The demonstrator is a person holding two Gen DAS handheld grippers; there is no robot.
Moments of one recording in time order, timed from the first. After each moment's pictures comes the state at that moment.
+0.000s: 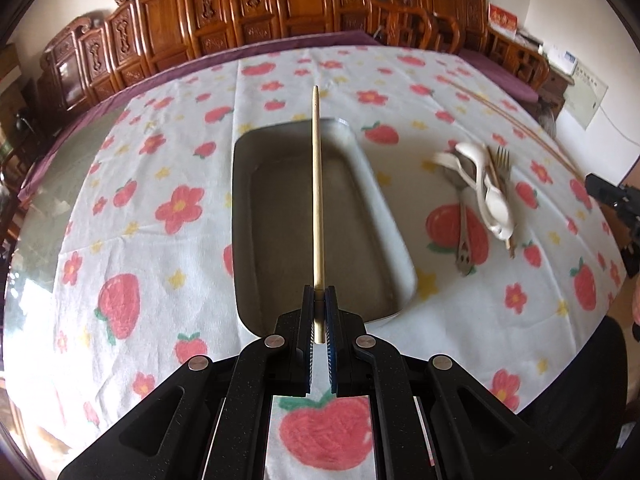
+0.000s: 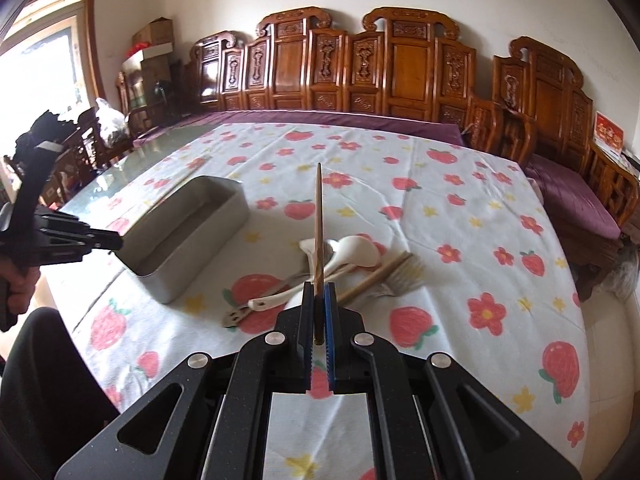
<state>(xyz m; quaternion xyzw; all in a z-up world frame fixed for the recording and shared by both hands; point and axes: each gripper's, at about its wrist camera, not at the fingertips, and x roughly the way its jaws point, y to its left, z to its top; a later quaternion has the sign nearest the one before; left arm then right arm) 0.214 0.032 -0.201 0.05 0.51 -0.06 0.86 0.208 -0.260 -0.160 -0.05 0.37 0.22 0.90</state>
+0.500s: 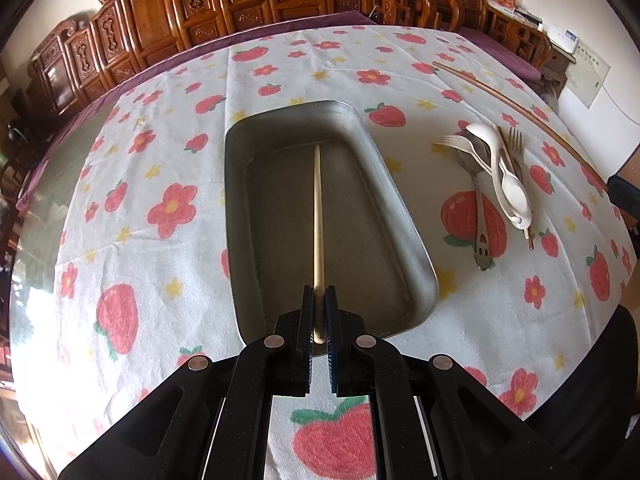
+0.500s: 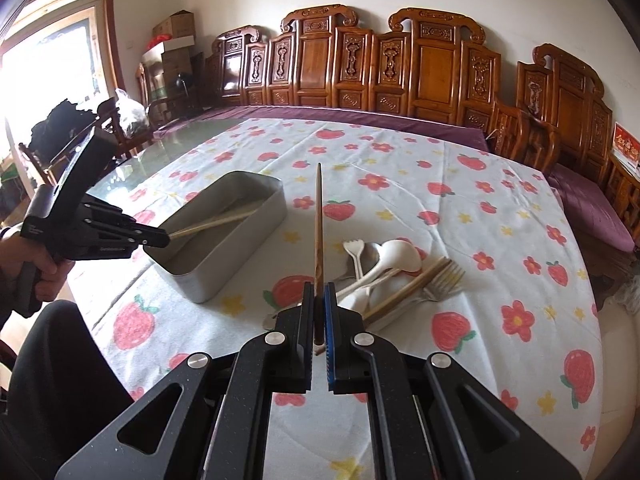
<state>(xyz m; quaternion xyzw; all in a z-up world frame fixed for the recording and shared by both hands) 0.234 0.031 -0.212 0.07 0.52 -0.07 0.85 0.198 -0.224 -0.154 -0.06 0.37 0.26 0.89</state>
